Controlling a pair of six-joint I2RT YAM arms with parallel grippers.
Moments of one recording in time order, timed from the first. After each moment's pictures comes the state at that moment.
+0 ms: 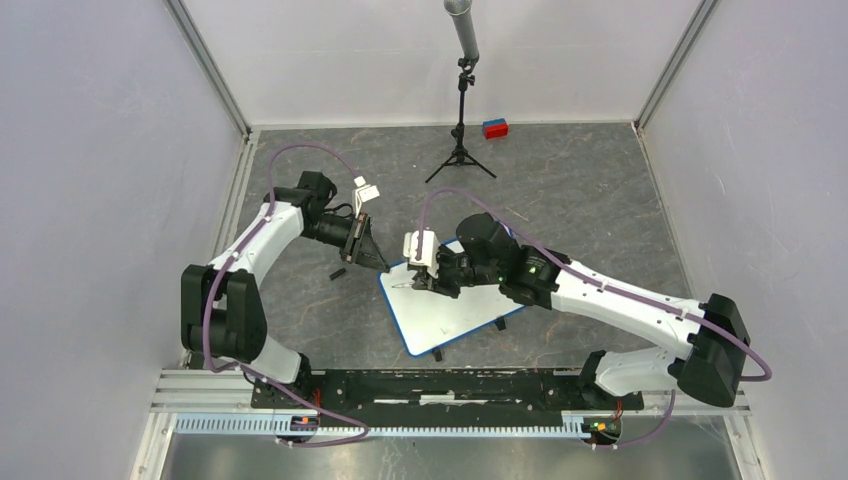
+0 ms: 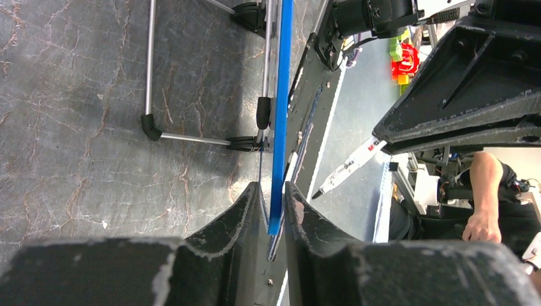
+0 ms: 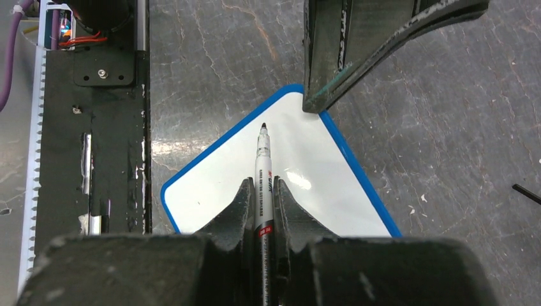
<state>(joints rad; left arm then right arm) -0.17 1.52 1.12 -1.02 1.13 0.41 1.01 1.28 1.02 -0.24 -0.35 -0.36</state>
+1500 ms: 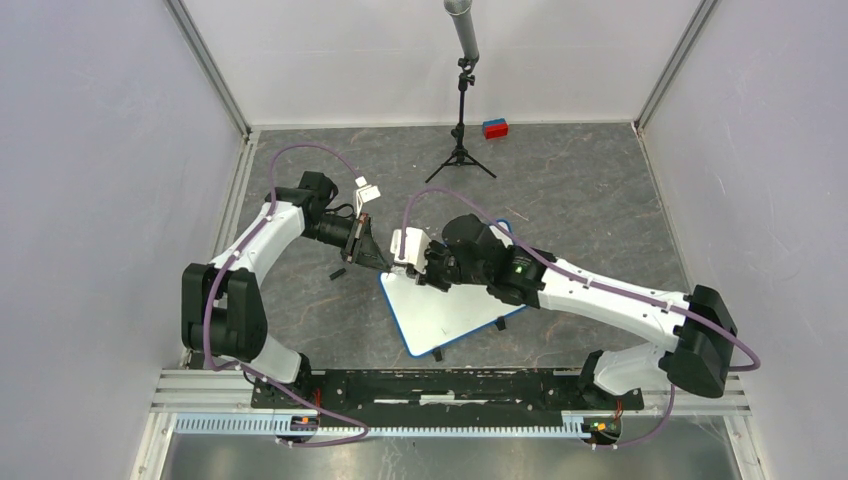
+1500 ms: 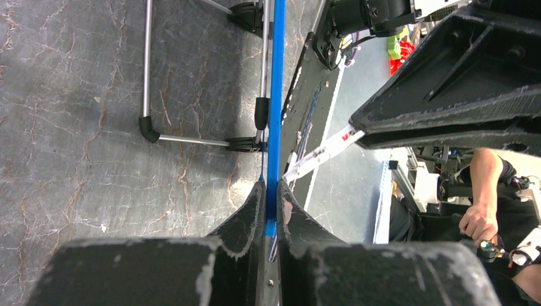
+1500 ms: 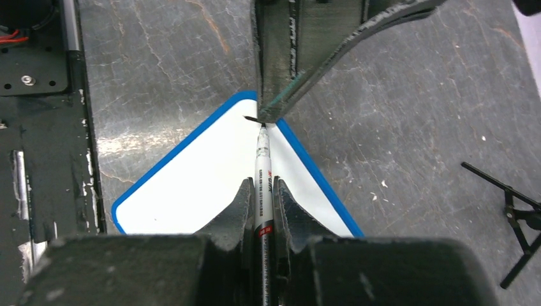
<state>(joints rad) -0.17 1.53 1.12 -1.01 1.14 0.42 1.05 1.37 1.08 -0.22 -0.16 -0.37</state>
